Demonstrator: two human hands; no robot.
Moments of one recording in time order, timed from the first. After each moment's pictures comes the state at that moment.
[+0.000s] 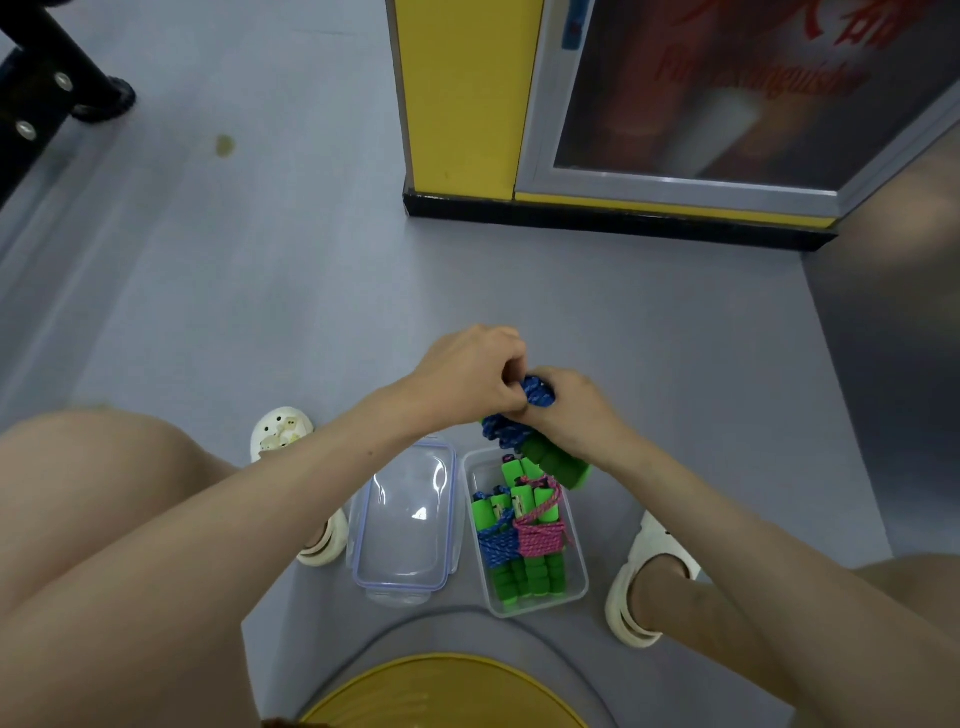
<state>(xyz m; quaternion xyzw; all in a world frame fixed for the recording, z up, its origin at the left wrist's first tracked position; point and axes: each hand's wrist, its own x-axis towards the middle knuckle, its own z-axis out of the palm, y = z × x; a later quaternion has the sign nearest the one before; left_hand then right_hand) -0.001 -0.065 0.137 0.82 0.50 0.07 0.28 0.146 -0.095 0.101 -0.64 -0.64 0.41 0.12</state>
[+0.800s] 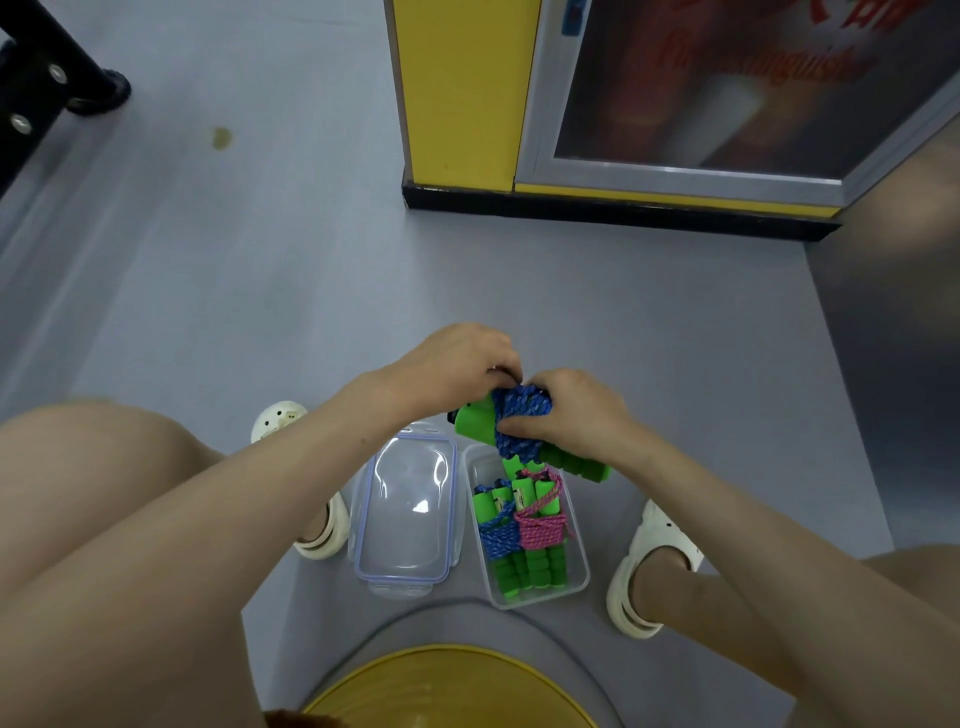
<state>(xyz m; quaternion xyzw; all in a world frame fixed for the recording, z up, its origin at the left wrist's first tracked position) -0.011 -0.053 0.120 0.87 0.42 0.02 0.27 0.152 -0.094 0.099 -0.62 -0.72 0.32 0.00</state>
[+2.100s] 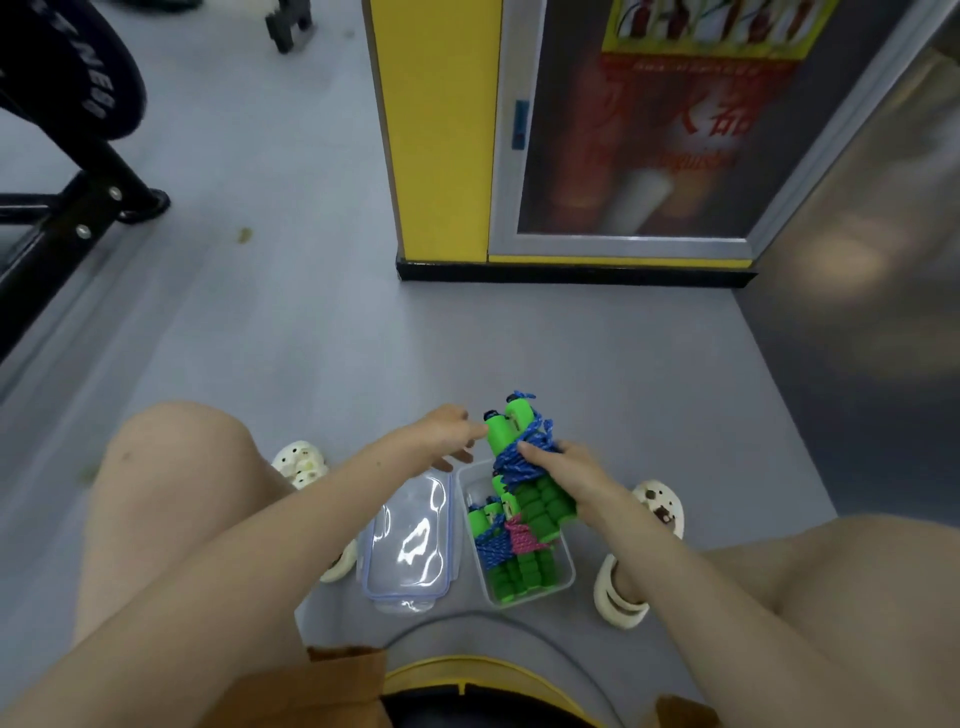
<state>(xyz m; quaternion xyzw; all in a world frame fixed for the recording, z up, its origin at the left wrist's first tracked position) -0.009 -0.141 0.127 0.52 0.63 0.03 0.58 0.161 -0.194 0.102 -0.68 -0.27 0.62 0.29</state>
